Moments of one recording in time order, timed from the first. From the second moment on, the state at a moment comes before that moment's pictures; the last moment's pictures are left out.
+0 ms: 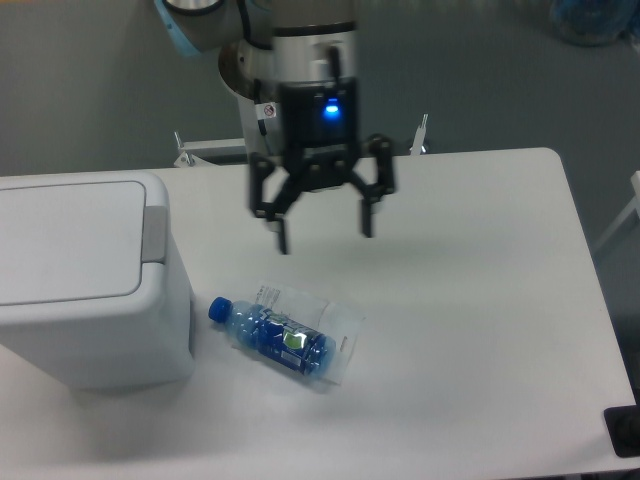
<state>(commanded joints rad) 2.33 -1.56 -1.68 -0.83 1.37 -0.02</state>
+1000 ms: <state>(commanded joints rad) 2.24 -1.52 -1.79 -0.83 1.37 -0.01</state>
